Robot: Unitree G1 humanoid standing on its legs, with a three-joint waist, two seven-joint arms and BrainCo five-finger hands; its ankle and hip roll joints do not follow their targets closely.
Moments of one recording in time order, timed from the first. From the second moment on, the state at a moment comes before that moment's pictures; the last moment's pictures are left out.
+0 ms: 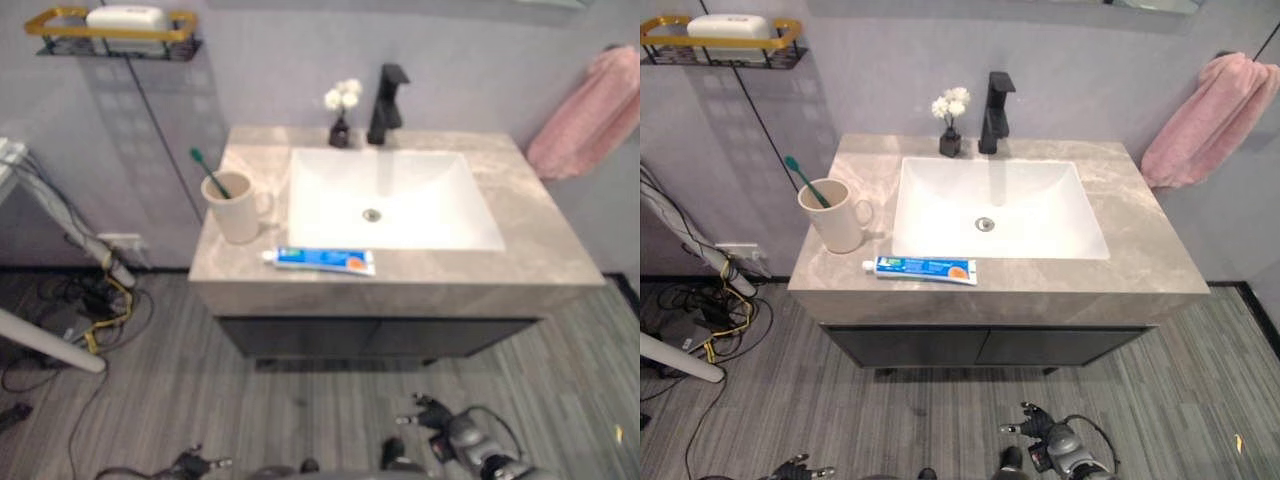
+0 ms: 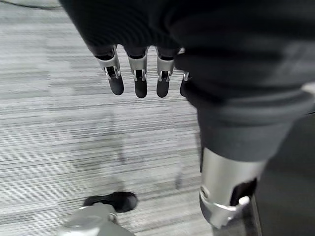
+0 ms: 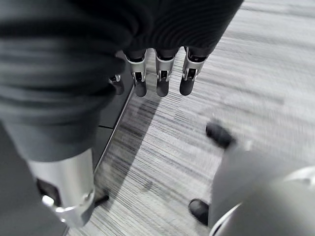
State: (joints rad) left arm -0.01 0.35 -0.17 1.34 -0.14 -0.10 0.02; right arm -0.17 -0.28 0.39 1.19 0.04 -0.09 0.08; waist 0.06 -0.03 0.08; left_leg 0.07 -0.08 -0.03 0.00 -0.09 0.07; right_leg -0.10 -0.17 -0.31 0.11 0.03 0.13
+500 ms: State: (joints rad) left arm 0.01 0.37 -0.18 1.07 -0.17 -0.13 0.02; right arm -0.17 -0.42 0.34 0.98 0.12 -0.10 0.07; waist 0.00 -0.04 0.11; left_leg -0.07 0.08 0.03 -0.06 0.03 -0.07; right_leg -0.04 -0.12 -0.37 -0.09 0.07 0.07
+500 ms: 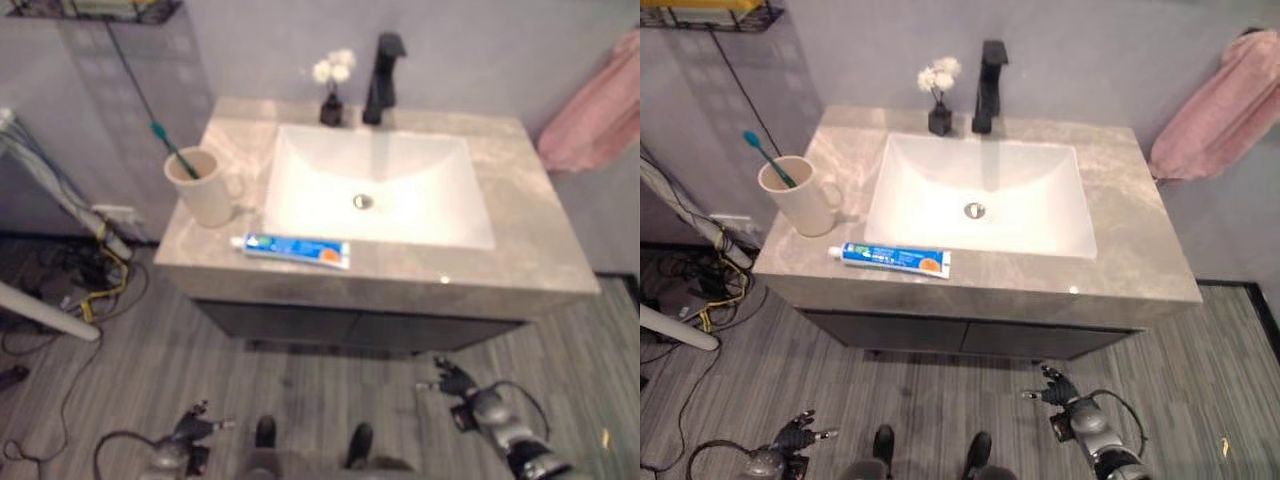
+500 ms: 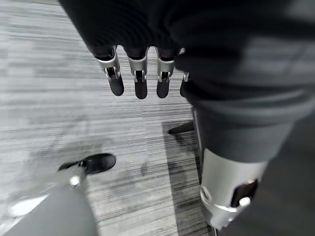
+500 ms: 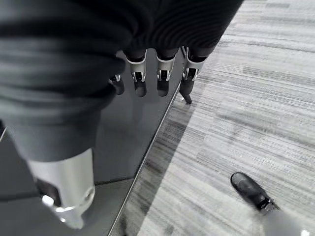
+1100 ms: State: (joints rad) left arm 0.61 1.21 0.10 -0.21 -0.28 -0.19 -0.33; right arm 0.01 -0.43 0.25 1.04 0.12 -0.14 0.14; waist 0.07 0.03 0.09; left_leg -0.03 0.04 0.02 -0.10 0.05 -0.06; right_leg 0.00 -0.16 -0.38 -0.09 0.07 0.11
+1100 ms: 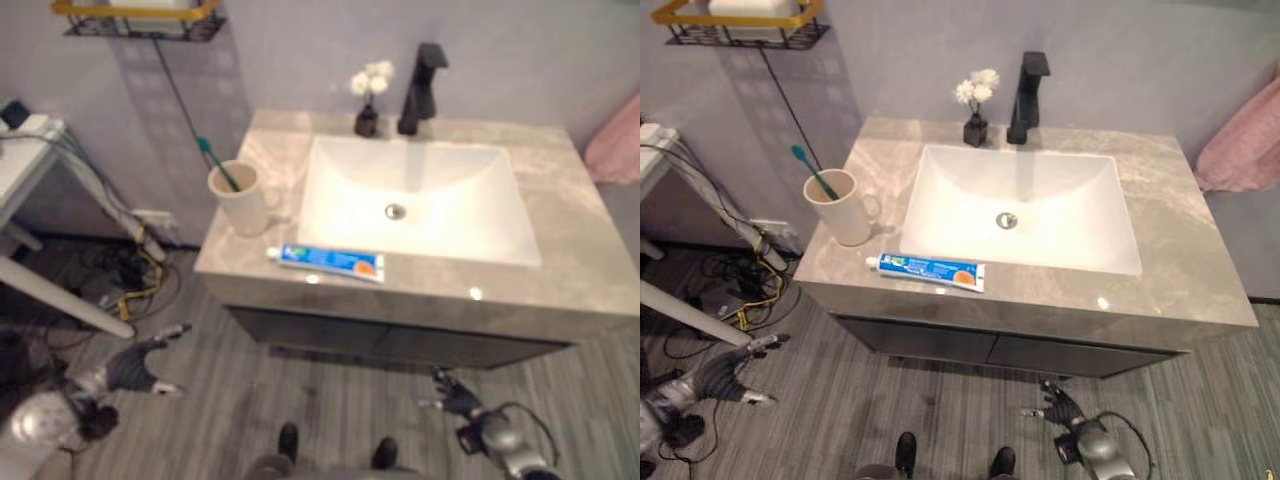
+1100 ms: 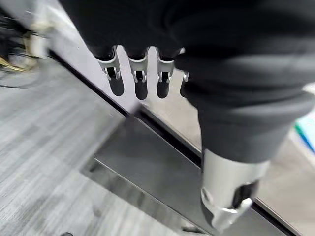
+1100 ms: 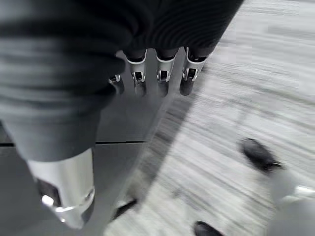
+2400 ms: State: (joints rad) left arm -0.11 1.27 -0.22 -0.09 -0.10 -0.26 -0.26; right arm 0.13 -0.38 0.19 1.05 0.16 -0.11 0.18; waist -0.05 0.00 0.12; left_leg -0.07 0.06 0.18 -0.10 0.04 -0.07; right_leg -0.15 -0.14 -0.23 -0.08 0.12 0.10
